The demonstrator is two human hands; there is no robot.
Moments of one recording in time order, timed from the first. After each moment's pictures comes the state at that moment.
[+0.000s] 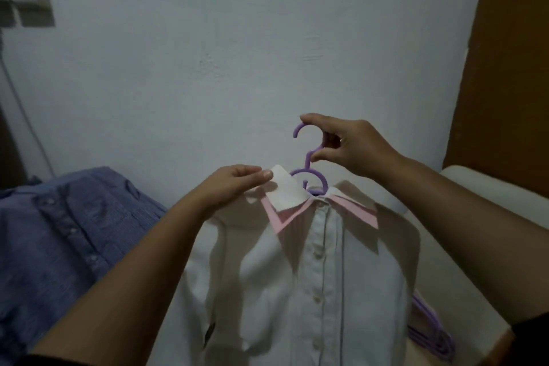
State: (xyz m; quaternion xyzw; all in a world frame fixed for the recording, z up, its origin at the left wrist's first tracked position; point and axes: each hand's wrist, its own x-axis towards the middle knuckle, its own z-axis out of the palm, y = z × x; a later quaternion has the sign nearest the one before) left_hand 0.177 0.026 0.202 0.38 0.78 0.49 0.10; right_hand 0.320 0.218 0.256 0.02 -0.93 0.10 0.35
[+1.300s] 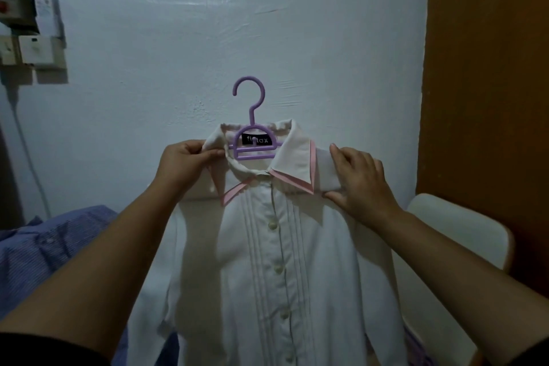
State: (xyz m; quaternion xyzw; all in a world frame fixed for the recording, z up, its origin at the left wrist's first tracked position) left_hand 0.183 -0.003 0.286 0.37 0.65 0.64 -0.15; right_hand 0.371 0.253 0.235 -0.09 -0.86 -0.14 0.48
